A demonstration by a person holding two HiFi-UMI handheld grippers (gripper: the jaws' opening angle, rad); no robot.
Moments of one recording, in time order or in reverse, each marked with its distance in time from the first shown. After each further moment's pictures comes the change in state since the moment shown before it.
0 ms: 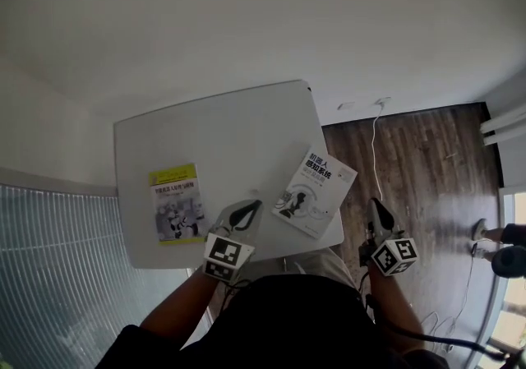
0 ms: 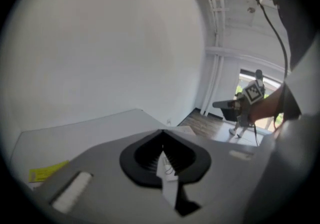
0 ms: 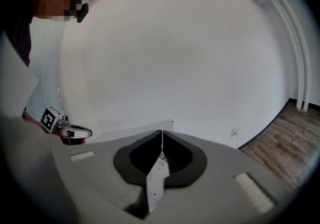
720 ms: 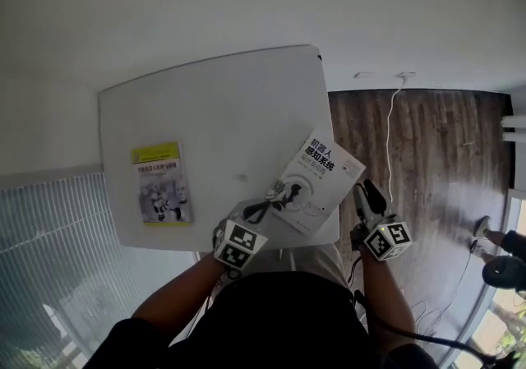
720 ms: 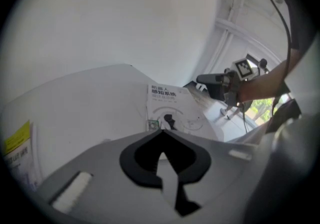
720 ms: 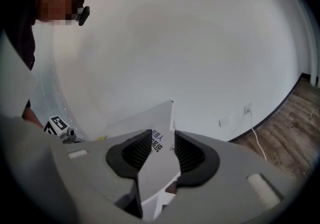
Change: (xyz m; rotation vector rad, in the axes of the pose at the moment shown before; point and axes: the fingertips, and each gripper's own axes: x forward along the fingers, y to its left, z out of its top) left arm 0.077 -0.049 -0.109 -0.117 0.382 -0.106; right arm 0.072 -0.036 -0.069 0.115 0.156 0.126
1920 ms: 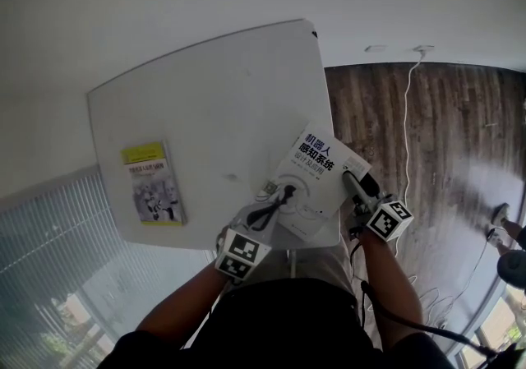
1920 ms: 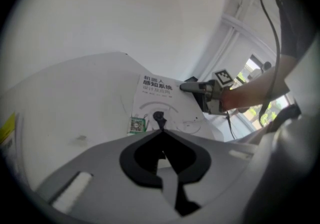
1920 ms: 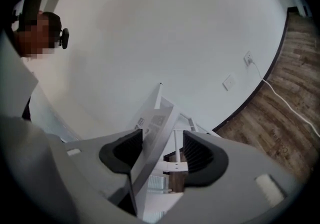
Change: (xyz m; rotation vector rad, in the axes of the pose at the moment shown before) left arm 0.024 -0.023 -0.005 -0.051 0.094 -0.018; right arm 0.056 -0.037 -0.065 0.388 0.104 0.143
